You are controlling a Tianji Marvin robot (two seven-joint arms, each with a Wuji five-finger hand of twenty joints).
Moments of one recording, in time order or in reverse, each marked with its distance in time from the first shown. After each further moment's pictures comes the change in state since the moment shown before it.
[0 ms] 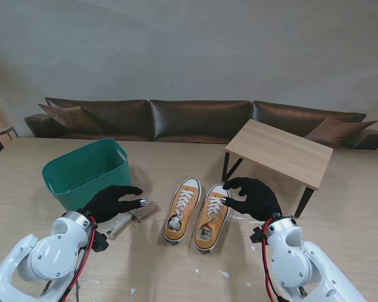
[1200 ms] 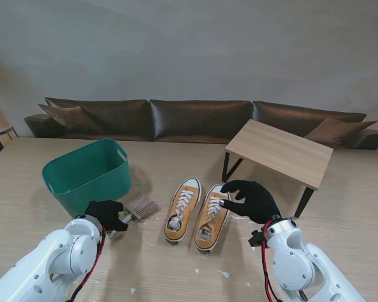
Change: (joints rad) left arm -0.161 0.060 0.214 0.204 0.478 0.209 -0.108; right arm -0.034 0.002 0.014 -0.054 0.052 0.006 0.061; left_hand -0.183 -0.323 0.633 -0.015 -0.108 0.075 0.045 0.123 0.011 -0.007 0.177 0.392 0.168 -0.027 0.694 0.522 0.077 -0.101 1.073 0.335; right_hand 0.000 0.010 0.001 0.000 0.011 0.041 0.001 -0.006 0.001 0.012 0.015 0.000 0.000 0.001 0.015 0.000 0.000 0.011 0.000 0.000
